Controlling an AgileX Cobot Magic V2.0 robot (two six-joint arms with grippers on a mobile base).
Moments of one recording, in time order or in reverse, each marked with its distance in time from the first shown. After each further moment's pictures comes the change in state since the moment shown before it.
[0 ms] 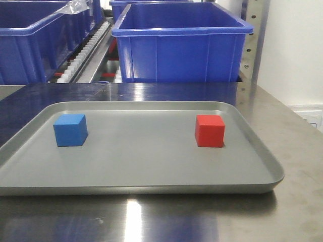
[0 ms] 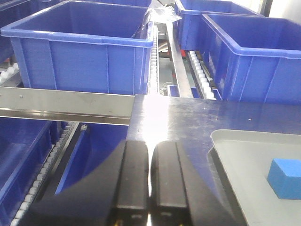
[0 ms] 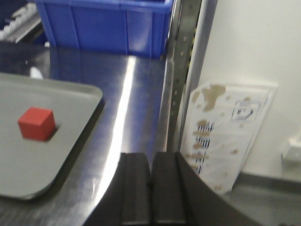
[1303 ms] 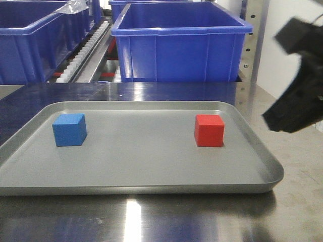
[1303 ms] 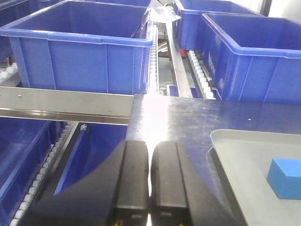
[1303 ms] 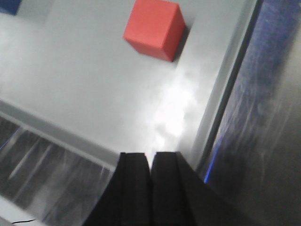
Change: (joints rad) left arm 0.000 0.000 0.000 0.000 0.000 0.000; right arm 0.245 1.160 -0.451 0.432 0.093 -0.127
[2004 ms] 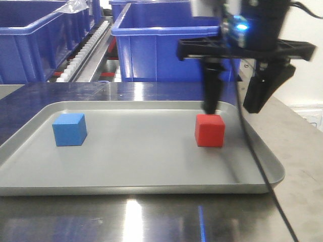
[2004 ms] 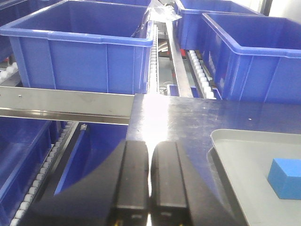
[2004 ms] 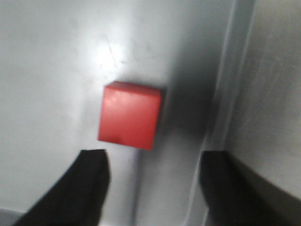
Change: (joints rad) left arm 0.000 0.000 0.000 0.000 0.000 0.000; right arm 0.215 0.495 -0.647 -0.511 0.427 0.627
